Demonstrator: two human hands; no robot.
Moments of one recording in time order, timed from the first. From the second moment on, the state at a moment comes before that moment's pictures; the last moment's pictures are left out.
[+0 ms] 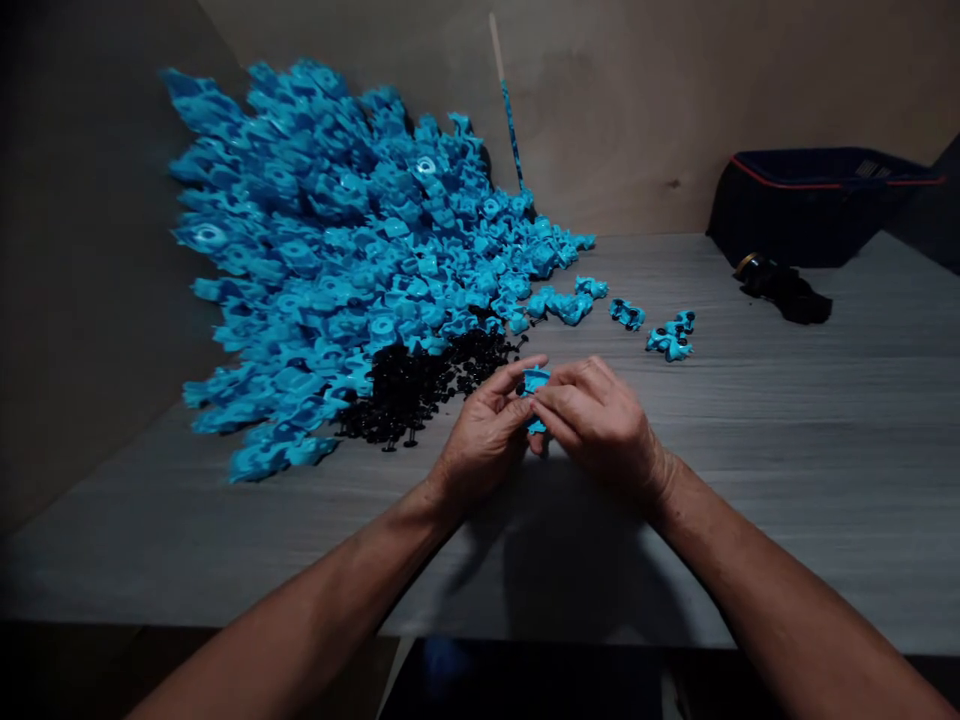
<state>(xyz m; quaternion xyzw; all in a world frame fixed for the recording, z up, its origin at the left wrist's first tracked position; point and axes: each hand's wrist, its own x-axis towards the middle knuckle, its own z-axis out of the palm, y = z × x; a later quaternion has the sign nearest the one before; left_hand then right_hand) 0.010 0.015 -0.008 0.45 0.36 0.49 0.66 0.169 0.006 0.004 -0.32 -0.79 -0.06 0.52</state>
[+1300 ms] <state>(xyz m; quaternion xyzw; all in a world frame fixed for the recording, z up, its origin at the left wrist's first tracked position) 0.009 0.013 -0.011 0.49 0.35 0.51 0.61 0.177 0.018 -0.002 -0.32 -0.77 -0.02 0.55</state>
